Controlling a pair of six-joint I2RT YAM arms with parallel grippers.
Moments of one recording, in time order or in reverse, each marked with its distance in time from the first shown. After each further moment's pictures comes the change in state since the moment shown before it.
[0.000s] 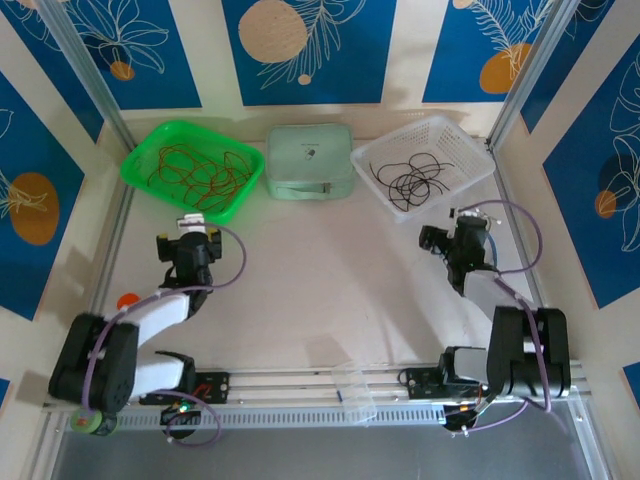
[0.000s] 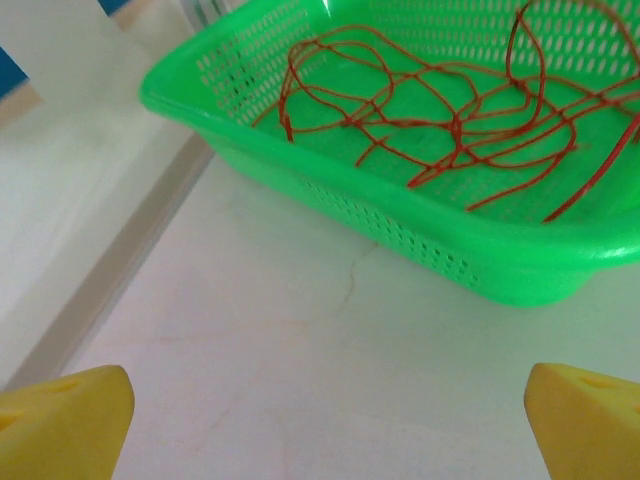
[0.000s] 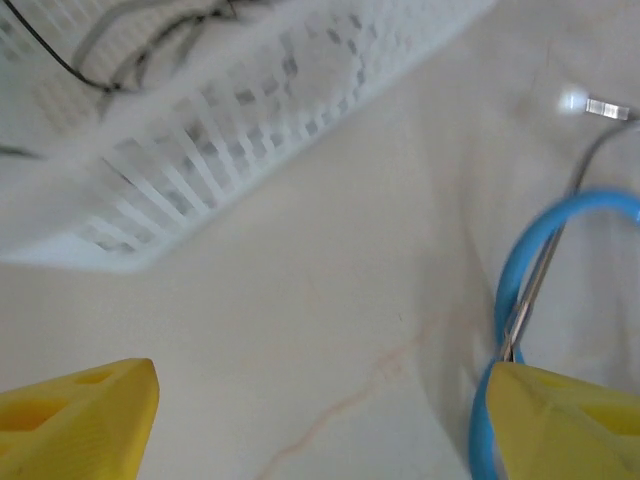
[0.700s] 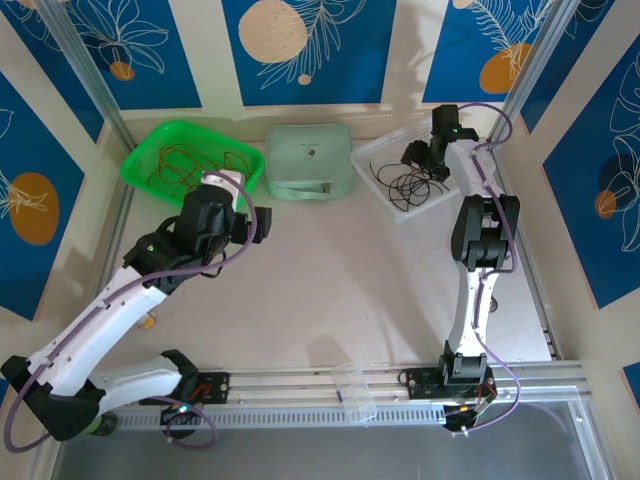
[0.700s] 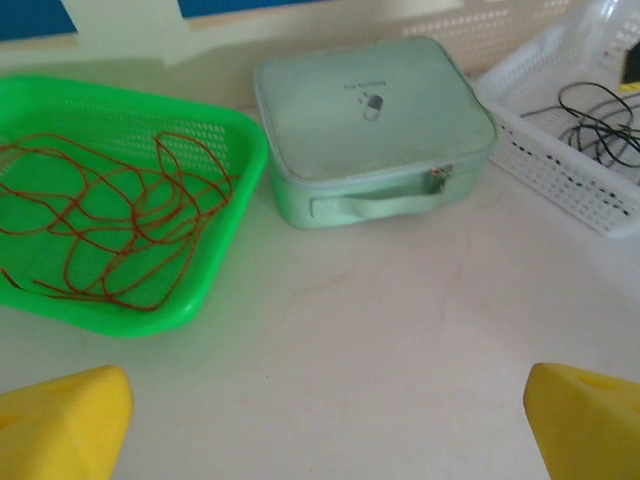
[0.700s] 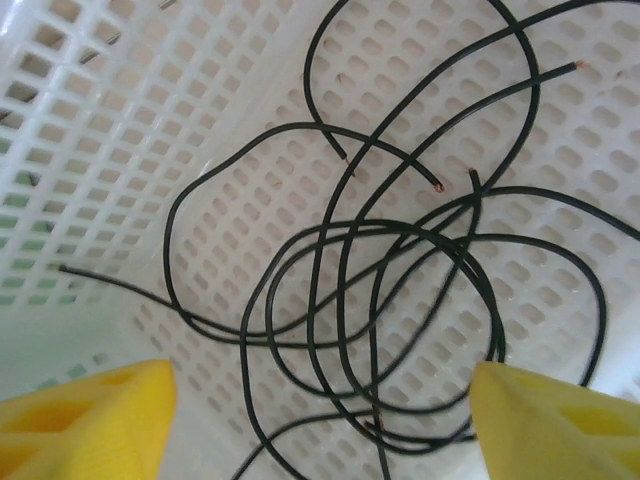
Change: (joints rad) left arm -0.452 -0.227 0.838 -1.196 0.180 -0.280; right arm 0.070 0.918 1.569 -1.059 -0.093 0.276
